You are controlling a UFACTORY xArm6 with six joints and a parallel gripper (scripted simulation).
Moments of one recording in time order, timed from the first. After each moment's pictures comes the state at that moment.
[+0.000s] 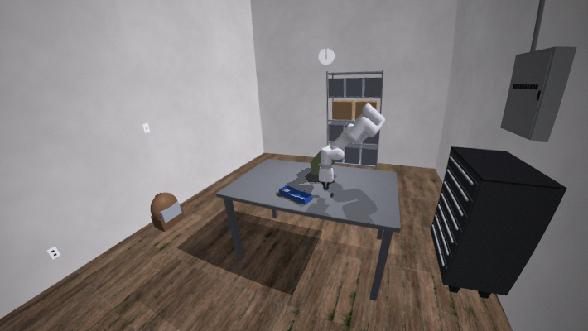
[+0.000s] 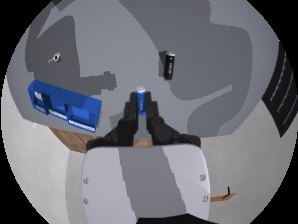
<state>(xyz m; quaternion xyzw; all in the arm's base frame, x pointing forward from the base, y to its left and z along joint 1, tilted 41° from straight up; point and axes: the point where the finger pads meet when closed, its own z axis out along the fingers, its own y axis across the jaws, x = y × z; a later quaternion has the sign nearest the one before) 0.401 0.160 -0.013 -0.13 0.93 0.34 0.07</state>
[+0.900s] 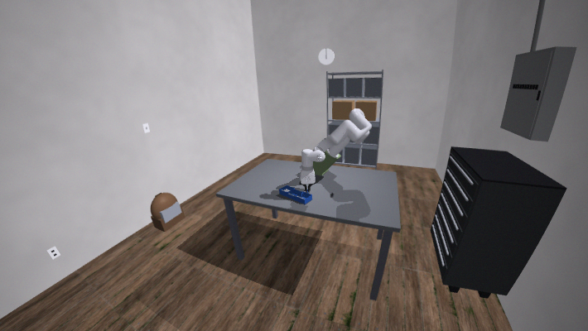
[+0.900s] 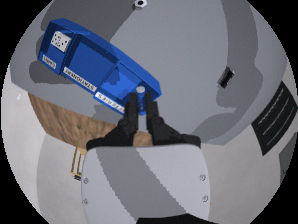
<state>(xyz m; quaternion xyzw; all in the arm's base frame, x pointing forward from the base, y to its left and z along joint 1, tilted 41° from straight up) 0.483 0.078 -0.079 -0.28 0.90 0.31 0.12</state>
